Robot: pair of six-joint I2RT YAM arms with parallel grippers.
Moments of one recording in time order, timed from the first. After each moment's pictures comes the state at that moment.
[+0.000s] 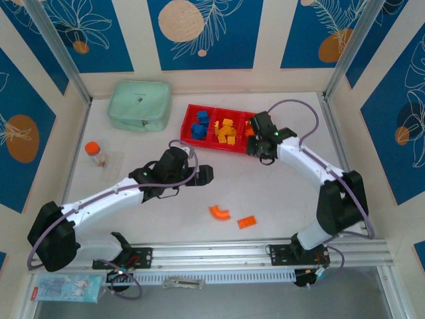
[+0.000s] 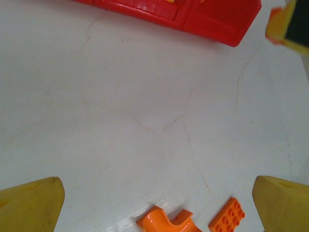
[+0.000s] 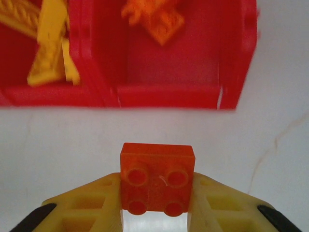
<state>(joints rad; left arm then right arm) -0.79 1.26 0.86 -0.34 0.04 -0.73 0.40 1.58 1.22 -0.72 0.13 0.60</state>
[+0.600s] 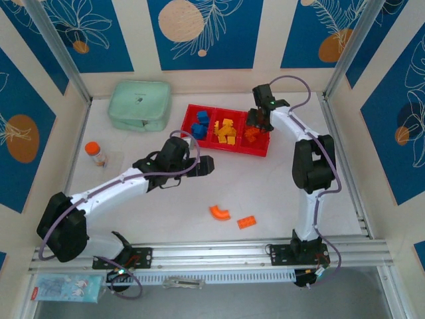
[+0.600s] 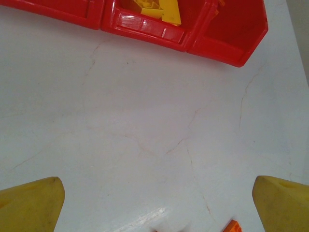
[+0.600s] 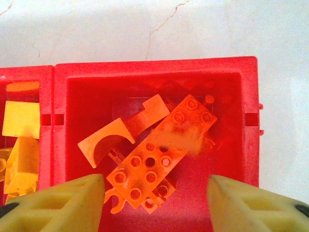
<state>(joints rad) -0.72 1.36 0.94 -0.33 0.08 -0.70 0.25 2.02 1.68 -0.70 0.13 0.45</state>
